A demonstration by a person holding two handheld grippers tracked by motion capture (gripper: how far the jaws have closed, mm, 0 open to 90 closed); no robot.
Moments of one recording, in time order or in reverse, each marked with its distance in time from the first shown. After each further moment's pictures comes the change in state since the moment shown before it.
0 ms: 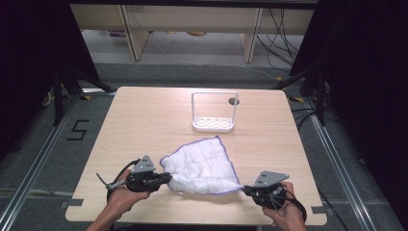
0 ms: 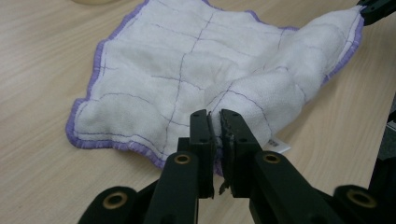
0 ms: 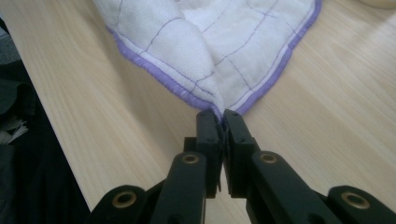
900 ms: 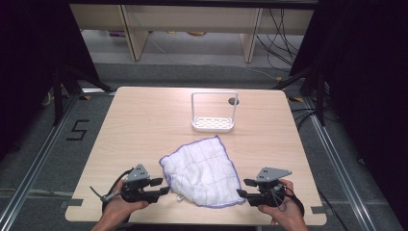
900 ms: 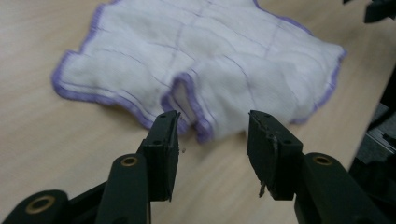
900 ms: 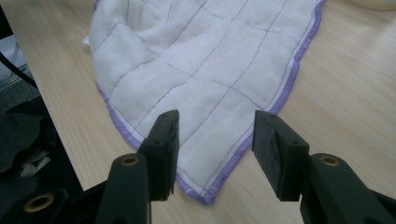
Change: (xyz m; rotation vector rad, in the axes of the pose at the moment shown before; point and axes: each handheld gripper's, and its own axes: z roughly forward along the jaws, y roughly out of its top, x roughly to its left) left arm -0.015 -0.028 -0.011 -0.013 0.009 -0.099; right arm -0.005 0.005 0.003 -0.068 0.062 0.102
